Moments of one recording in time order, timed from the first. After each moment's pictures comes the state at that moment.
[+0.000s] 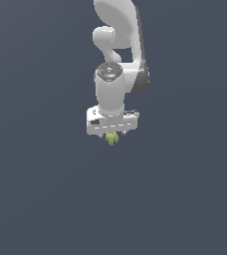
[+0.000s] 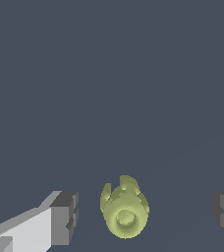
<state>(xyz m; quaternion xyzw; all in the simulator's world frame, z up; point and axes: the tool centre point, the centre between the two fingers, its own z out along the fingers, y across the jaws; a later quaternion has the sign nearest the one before) -0.021 -0.004 0.150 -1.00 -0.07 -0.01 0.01</state>
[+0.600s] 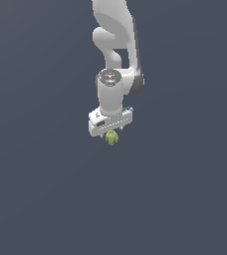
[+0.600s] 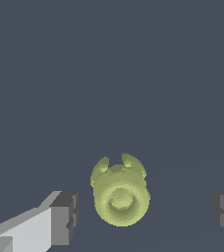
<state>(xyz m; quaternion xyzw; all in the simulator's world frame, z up) -0.063 -0.009 0.110 -0.97 -0.22 0.00 0.00</state>
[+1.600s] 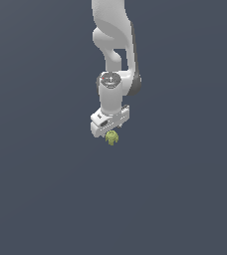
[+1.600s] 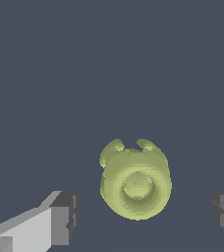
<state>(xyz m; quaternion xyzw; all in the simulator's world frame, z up) -0.089 -0.009 0.086 -0.95 -0.31 0.00 0.00</state>
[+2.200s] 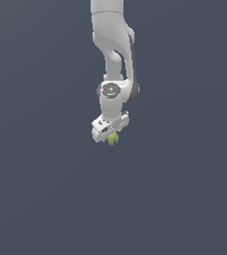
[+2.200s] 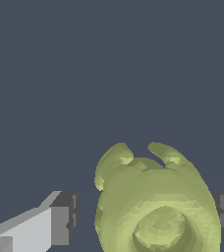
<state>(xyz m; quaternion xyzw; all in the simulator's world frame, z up) -0.091 -0.009 0.044 -0.95 -0.31 0.00 0.00</state>
